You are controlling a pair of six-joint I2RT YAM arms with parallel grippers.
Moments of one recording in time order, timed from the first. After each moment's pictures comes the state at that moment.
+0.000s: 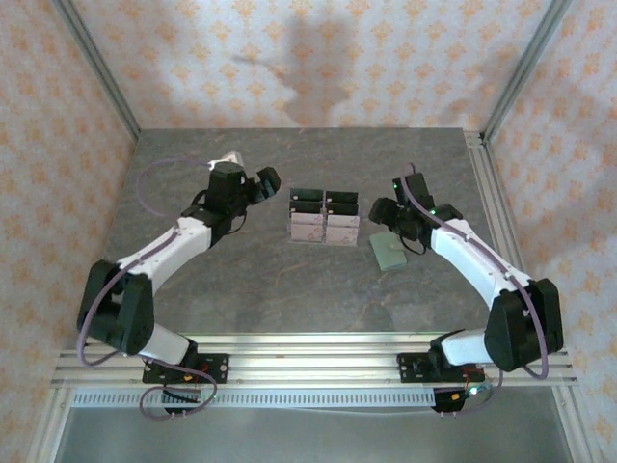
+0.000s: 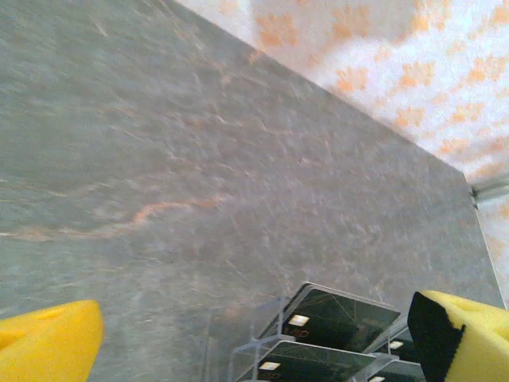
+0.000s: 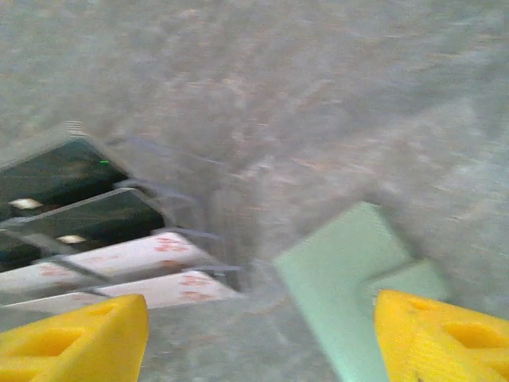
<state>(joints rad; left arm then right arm) -0.30 1.45 0.97 -0.04 -0.04 -0.72 0.33 1.35 0.99 -0.60 0.06 0.67</state>
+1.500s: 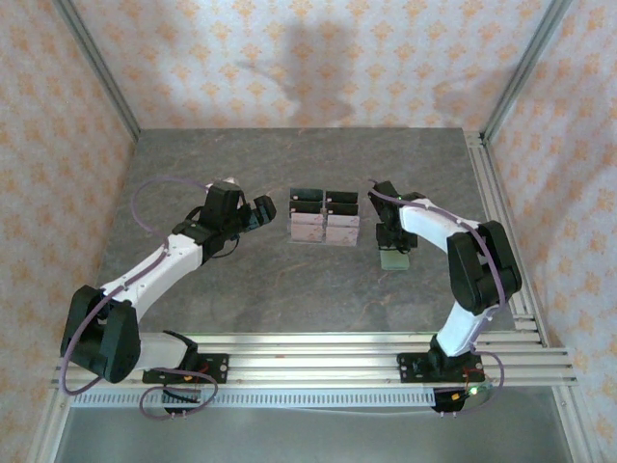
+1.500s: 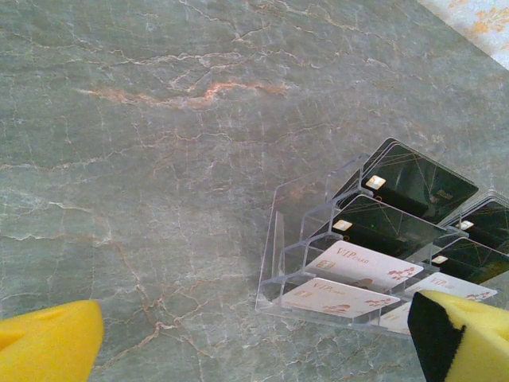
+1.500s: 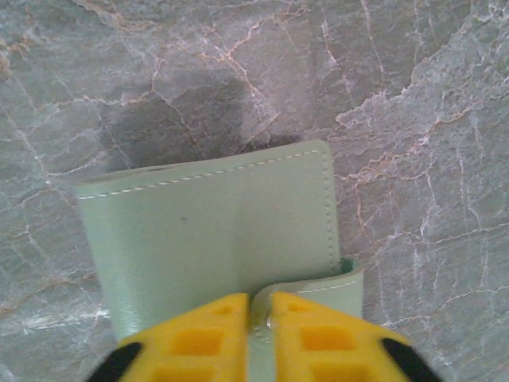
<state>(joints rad) -0.34 1.31 0.86 -0.28 -0.02 -0.73 0.36 1.73 1.11 -0.82 0.24 0.43</state>
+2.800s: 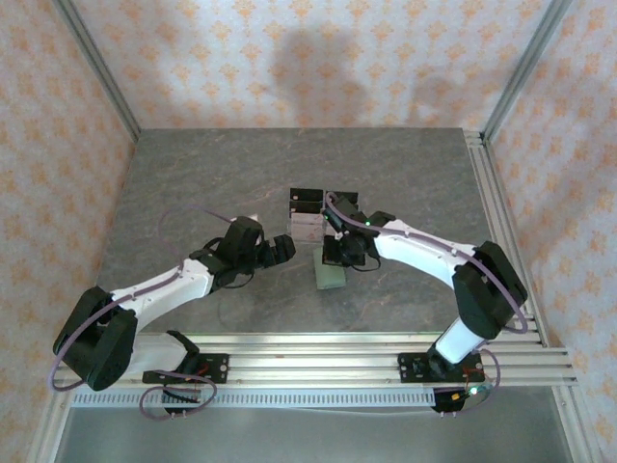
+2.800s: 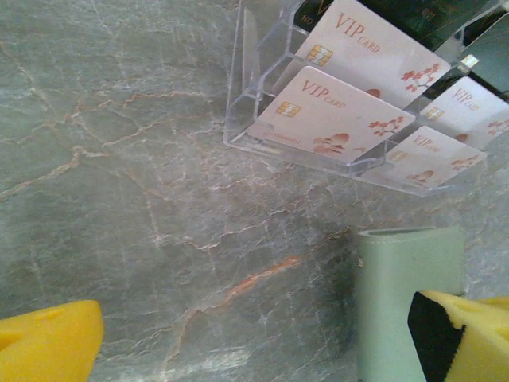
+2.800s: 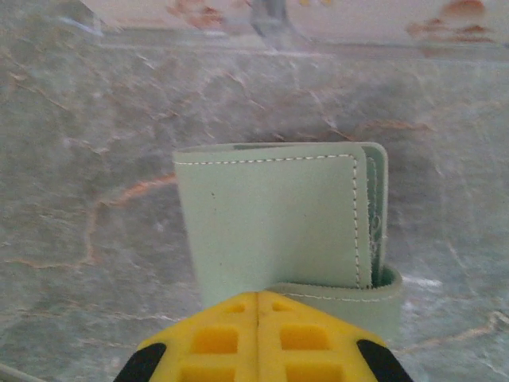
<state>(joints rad) -0.54 1.27 0.63 -0.15 0.05 -0.85 0.73 1.60 1.11 -0.66 -0.14 0.75</state>
